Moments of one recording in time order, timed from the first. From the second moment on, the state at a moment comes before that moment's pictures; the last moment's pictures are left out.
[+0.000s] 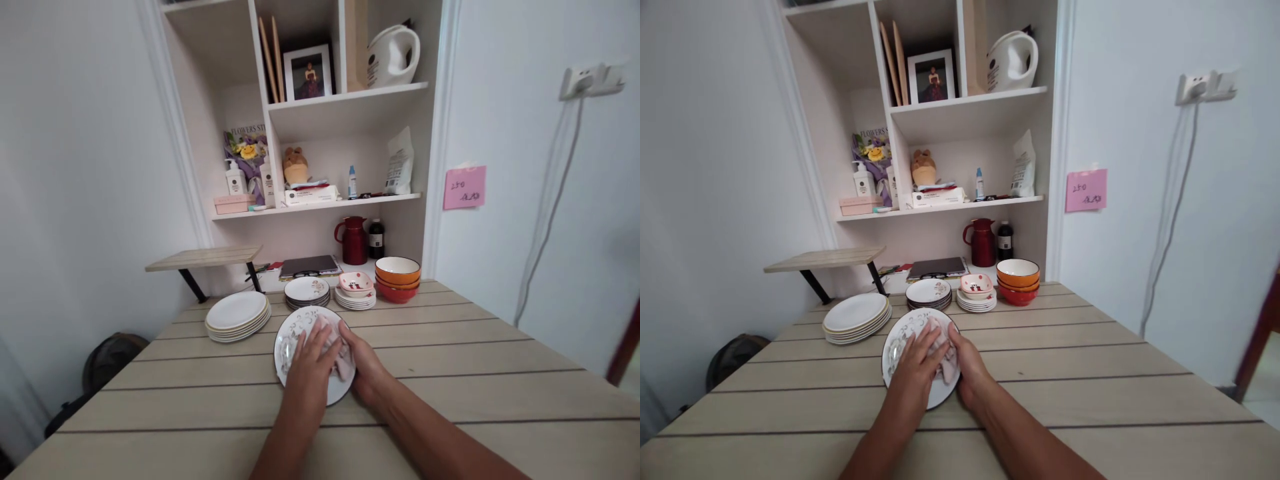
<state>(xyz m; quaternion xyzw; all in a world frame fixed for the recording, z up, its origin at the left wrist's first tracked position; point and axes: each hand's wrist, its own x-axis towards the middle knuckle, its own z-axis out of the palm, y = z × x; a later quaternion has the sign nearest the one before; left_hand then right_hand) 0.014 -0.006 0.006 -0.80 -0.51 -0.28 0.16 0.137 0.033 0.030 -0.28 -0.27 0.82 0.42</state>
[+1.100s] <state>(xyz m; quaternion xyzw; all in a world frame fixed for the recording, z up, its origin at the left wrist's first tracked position) 0.023 -0.013 0.004 -0.65 -0.73 -0.18 0.16 0.133 0.043 0.018 -0.33 -0.24 0.76 0.51</state>
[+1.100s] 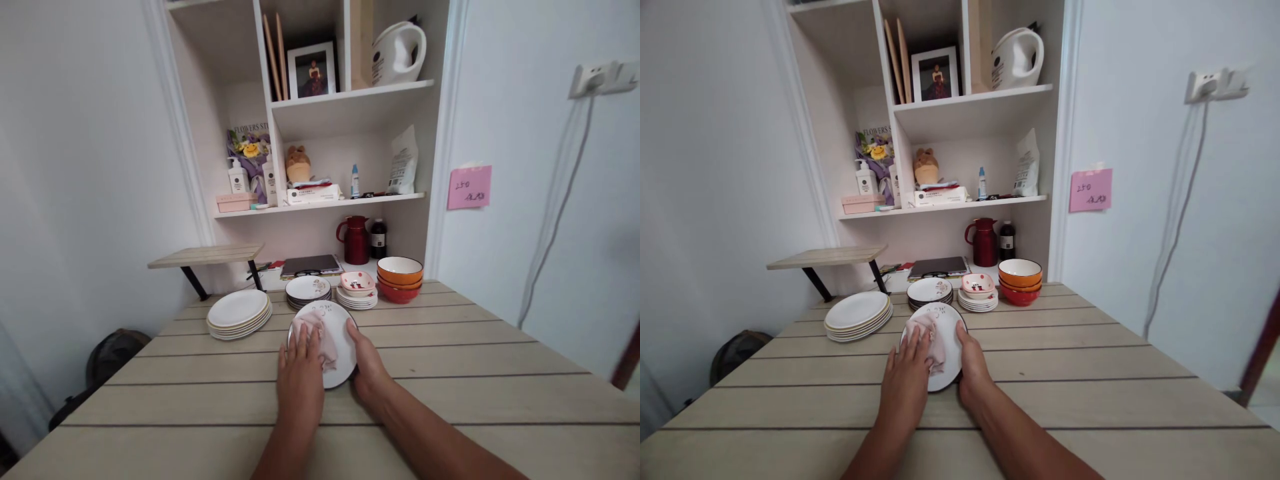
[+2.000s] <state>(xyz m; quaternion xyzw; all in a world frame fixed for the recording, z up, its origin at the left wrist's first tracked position) 0.020 -0.014 0.007 -0.62 -0.75 -0.18 0.16 0.135 0.041 0.022 -0.34 -0.25 0.78 0.47</state>
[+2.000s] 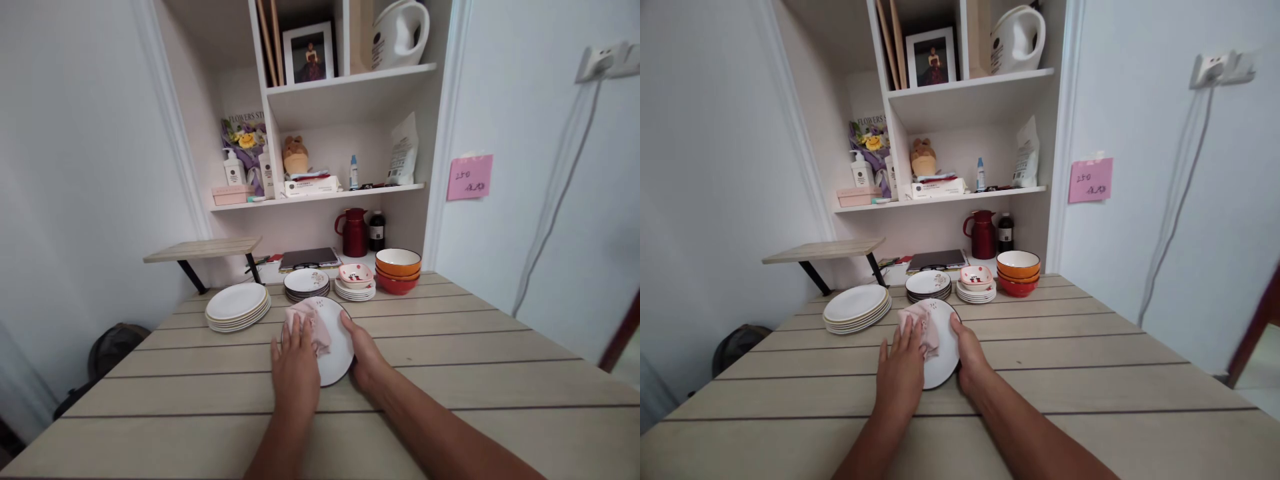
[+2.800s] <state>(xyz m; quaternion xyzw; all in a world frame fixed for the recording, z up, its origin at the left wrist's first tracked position) 0.018 -0.009 -0.007 -0.66 -0.69 -0.26 0.15 0.138 0.039 0.023 -0.34 -0.26 0.79 0.45</state>
